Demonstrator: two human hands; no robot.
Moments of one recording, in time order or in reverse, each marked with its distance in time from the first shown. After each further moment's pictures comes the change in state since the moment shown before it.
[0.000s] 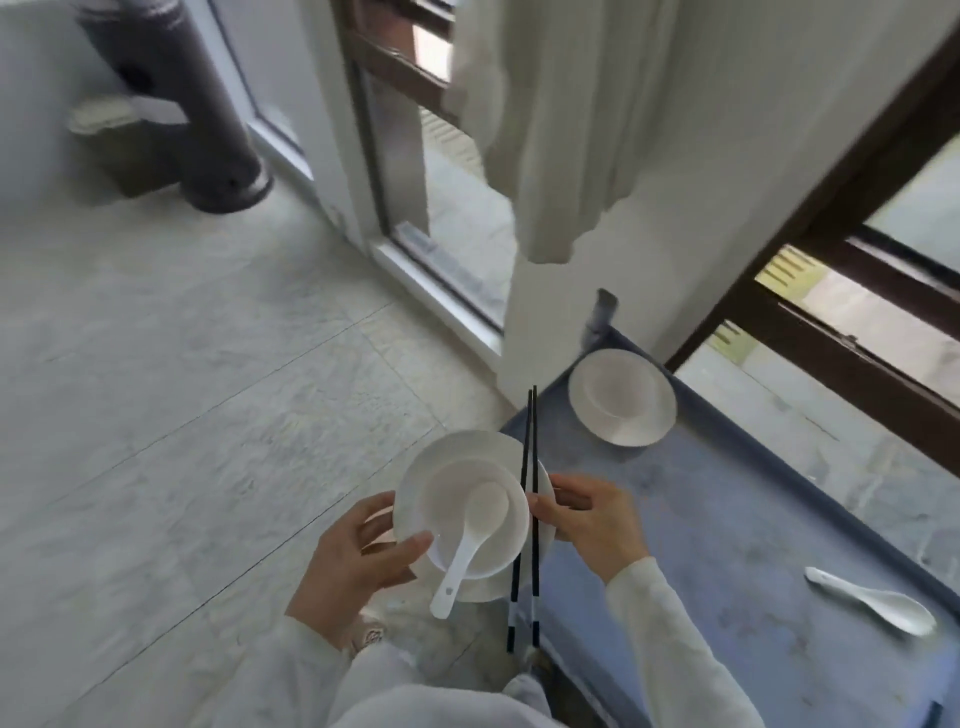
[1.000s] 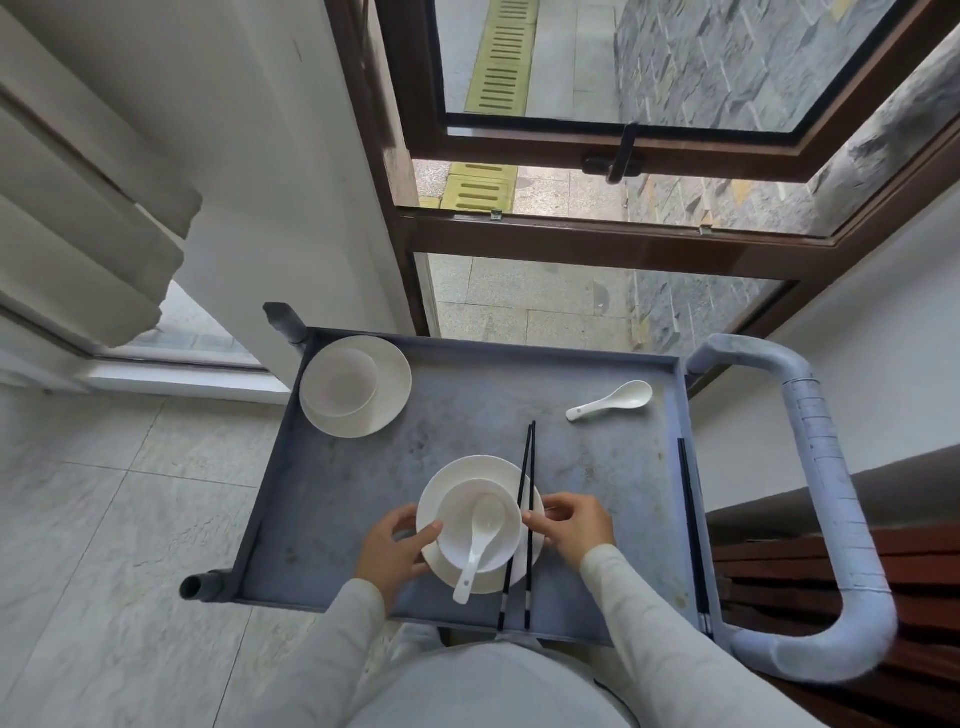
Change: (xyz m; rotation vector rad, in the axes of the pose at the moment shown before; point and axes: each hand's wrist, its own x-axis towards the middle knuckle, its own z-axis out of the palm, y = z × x) left_hand 0.089 -0.107 0.247 0.483 -0.407 -0.245; right_hand -0.077 0.213 -0.158 0.168 0.646 0.467
